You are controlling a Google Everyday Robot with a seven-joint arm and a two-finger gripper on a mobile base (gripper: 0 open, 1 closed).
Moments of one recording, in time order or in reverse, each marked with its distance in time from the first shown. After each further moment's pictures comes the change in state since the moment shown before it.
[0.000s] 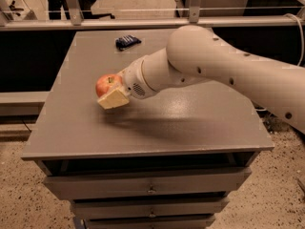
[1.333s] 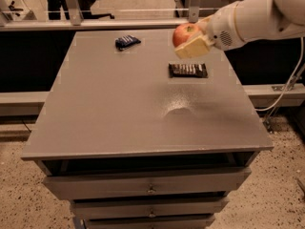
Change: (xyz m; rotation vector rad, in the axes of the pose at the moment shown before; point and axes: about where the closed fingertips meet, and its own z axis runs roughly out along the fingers) arm 0.022 -0.147 -0.183 0.263 0.012 -0.021
